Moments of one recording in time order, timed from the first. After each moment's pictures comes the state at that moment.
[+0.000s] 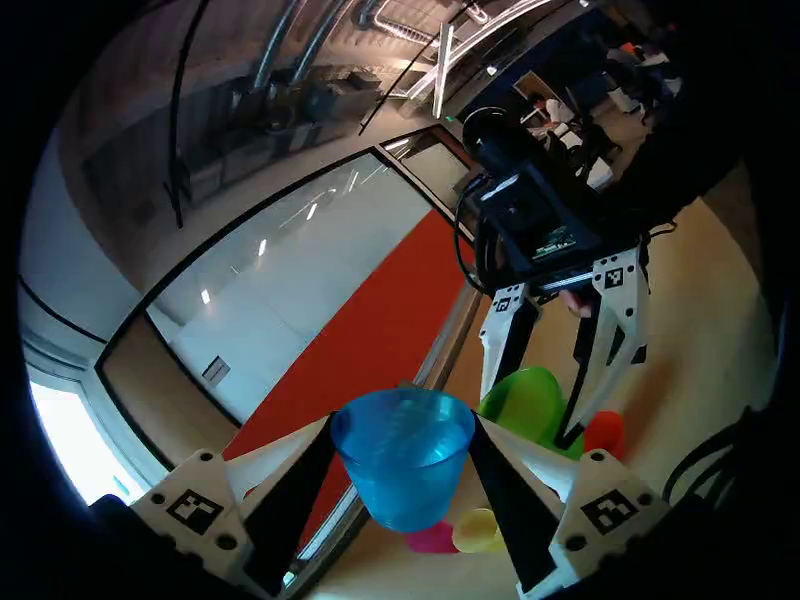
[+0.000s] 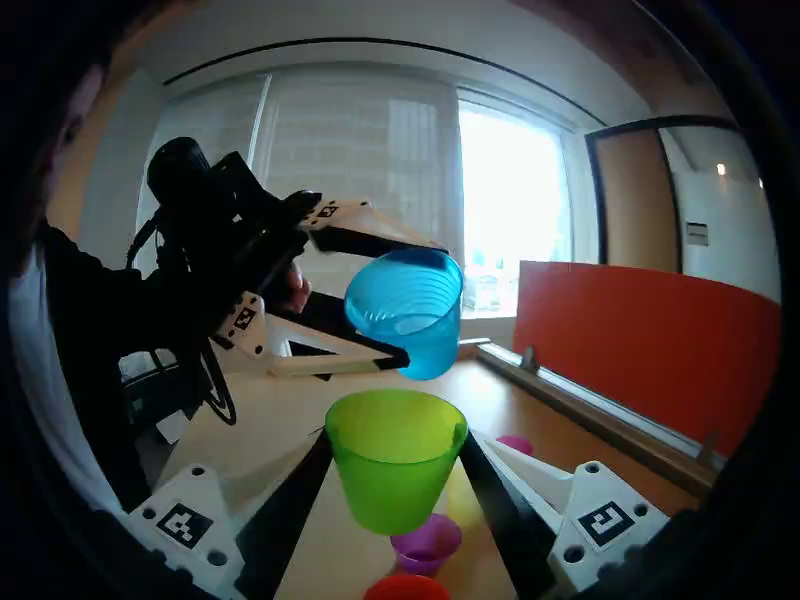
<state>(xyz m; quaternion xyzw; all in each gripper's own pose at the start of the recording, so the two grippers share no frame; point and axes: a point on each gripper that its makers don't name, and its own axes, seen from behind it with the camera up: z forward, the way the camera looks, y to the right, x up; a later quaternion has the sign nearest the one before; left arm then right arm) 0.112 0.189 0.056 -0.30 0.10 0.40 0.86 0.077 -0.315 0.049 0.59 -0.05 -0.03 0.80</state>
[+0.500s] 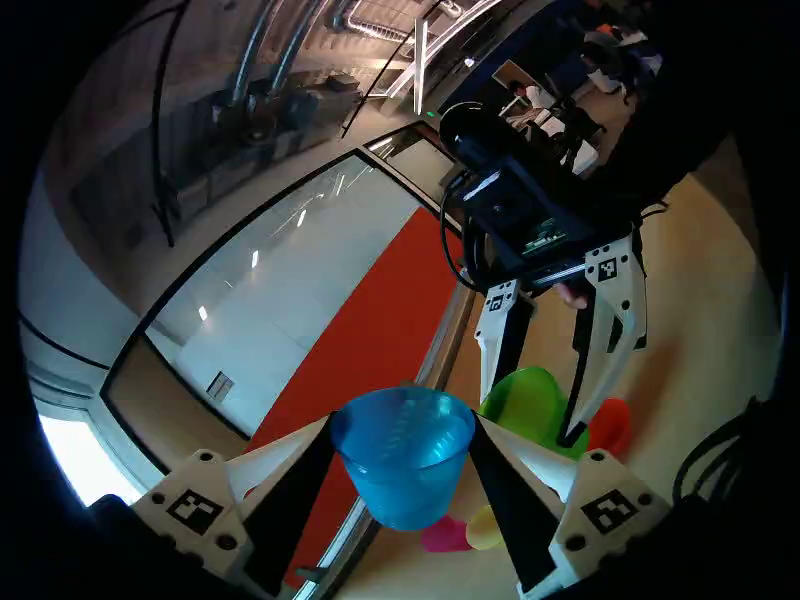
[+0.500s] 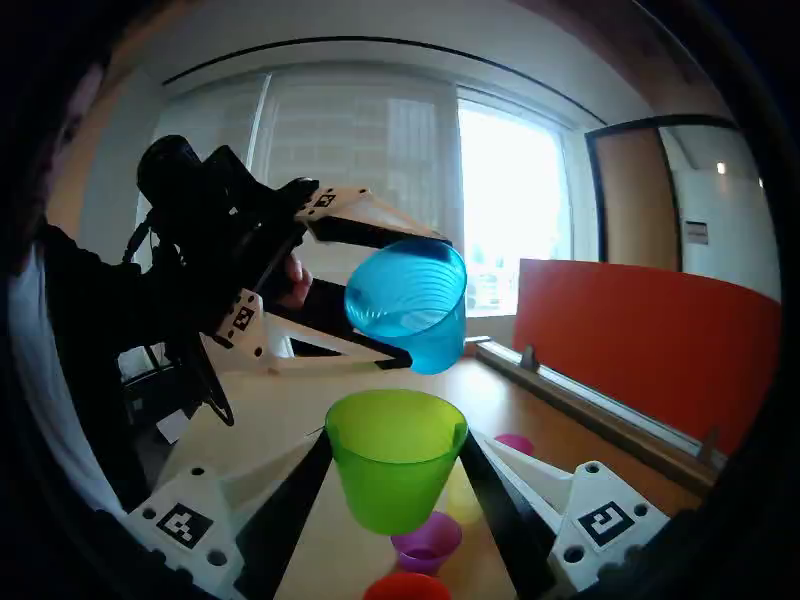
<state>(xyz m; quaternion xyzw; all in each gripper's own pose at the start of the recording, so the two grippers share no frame) 0.112 0.198 0.061 -0.30 0.10 0.44 0.84 0.075 -0.316 0.049 0.59 -0.06 -0.03 0.80</state>
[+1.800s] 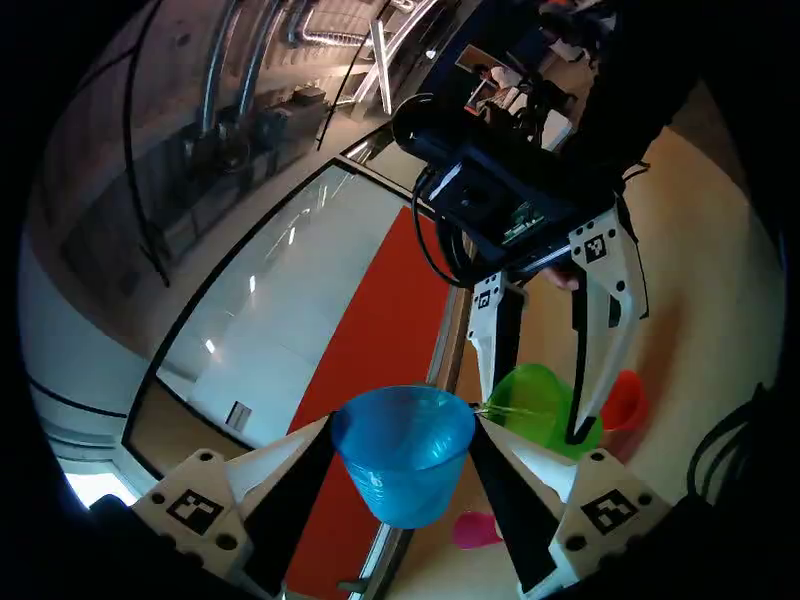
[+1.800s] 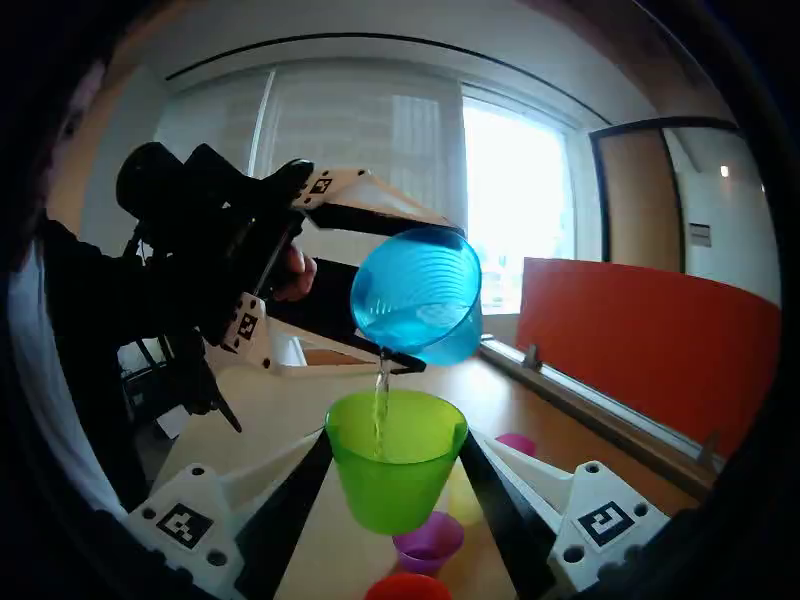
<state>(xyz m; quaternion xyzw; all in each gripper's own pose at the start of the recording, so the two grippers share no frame) 0.116 0.208 0.061 -0.29 0.13 0.51 0.80 0.073 -0.318 0.047 0.60 -0.06 -0.04 0.80</state>
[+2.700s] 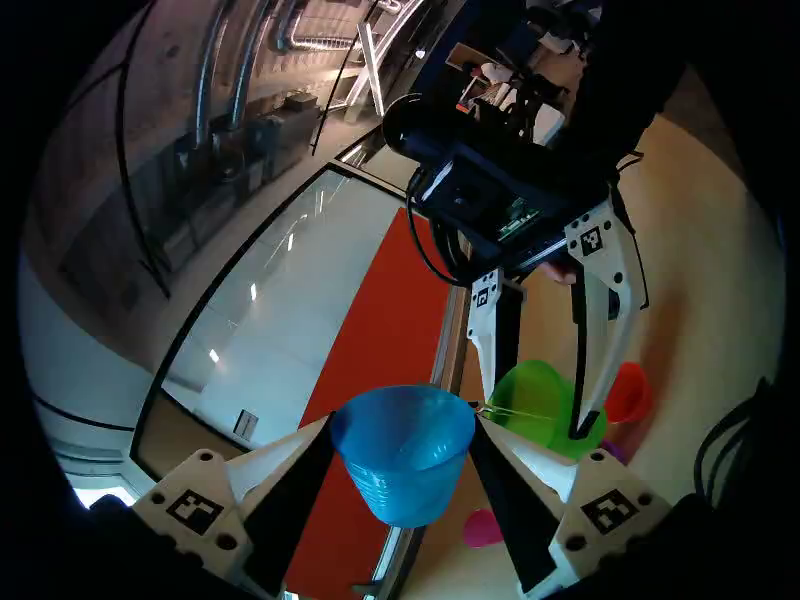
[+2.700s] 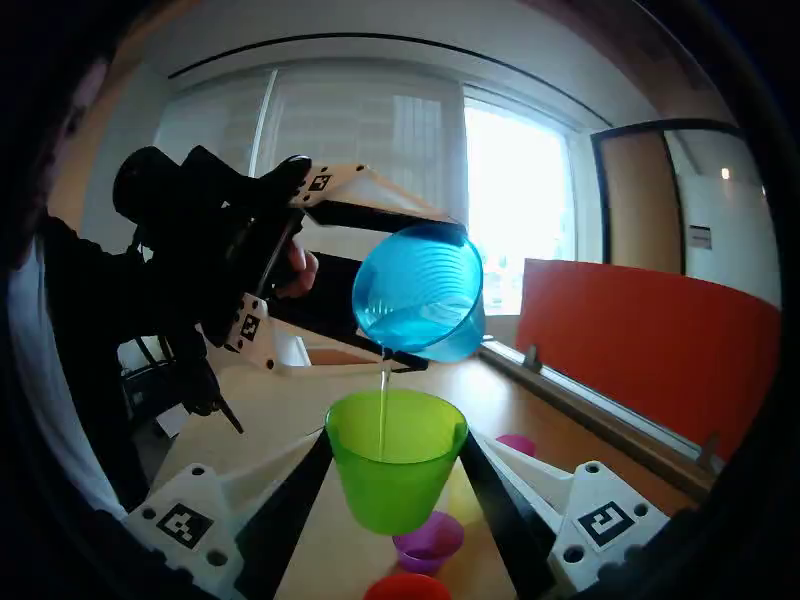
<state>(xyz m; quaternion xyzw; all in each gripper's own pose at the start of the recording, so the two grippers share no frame) 0.116 0.208 0.063 -0.28 0.14 0.53 0.79 0.073 -0.318 0.045 0.60 -0.05 -0.04 0.80</state>
